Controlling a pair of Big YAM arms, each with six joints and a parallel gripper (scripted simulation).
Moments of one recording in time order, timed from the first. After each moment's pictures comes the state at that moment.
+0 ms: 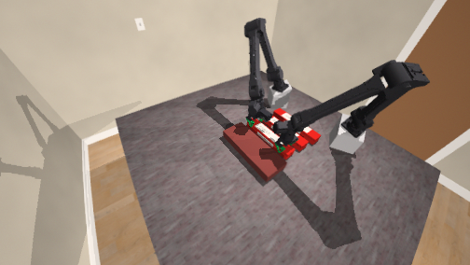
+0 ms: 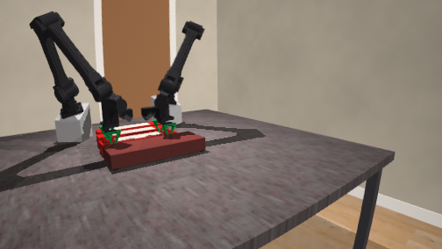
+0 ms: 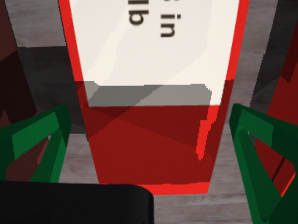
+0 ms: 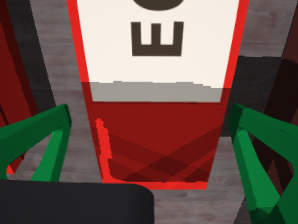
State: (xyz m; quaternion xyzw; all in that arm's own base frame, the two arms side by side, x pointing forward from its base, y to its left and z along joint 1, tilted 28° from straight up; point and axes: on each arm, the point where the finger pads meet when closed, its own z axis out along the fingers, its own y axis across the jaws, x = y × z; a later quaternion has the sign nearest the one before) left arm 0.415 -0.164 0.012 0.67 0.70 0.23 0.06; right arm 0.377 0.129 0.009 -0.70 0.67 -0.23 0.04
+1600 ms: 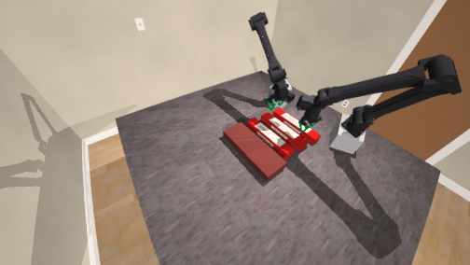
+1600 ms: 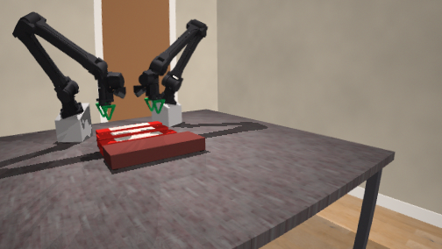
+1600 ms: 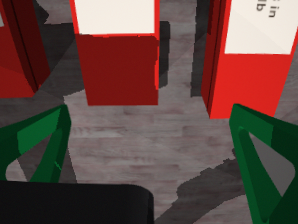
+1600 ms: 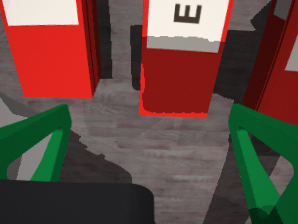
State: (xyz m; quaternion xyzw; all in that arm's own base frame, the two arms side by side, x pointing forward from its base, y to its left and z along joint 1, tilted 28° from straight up) left arm 0.237 -0.169 0.040 0.68 0.70 0.23 0.06; right arm 0.204 0.155 0.028 -0.72 0.65 -0.23 0.04
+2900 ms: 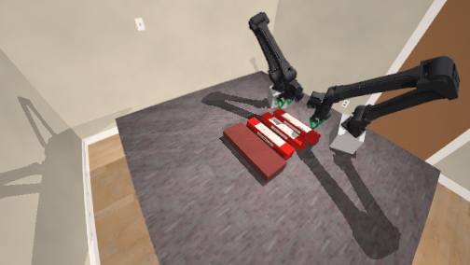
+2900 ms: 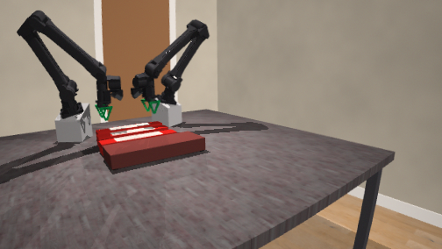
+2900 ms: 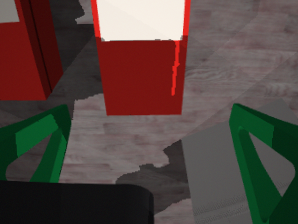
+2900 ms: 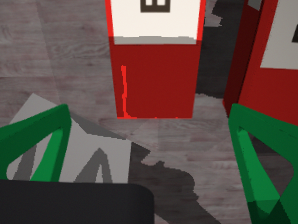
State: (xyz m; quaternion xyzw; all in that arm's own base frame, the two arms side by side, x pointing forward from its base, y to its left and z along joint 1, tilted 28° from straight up) left arm 0.151 -0.149 -0.010 0.67 0.70 0.23 0.05; right arm 0.127 0.149 -0.026 -0.70 0.67 -0.24 0.05
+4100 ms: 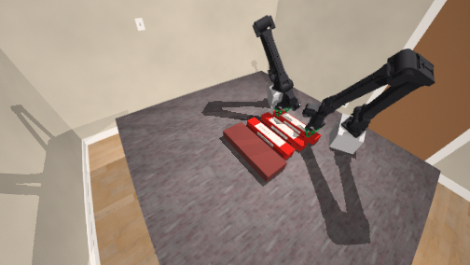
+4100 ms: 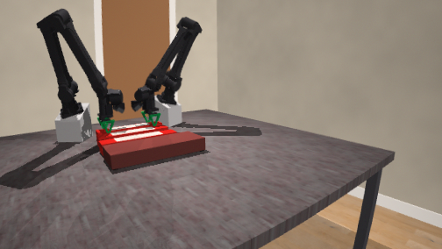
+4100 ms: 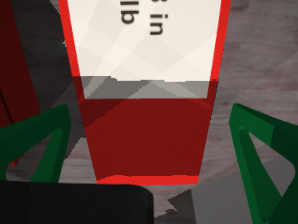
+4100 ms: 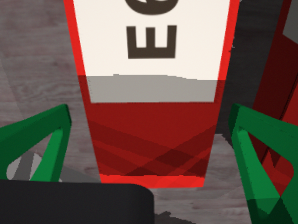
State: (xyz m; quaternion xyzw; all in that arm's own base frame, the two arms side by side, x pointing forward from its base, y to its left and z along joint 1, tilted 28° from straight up) left arm 0.183 -0.137 -0.074 0.67 0.70 0.23 0.06; right arm 0.157 0.137 -0.089 -0.70 0.67 -0.23 0.05
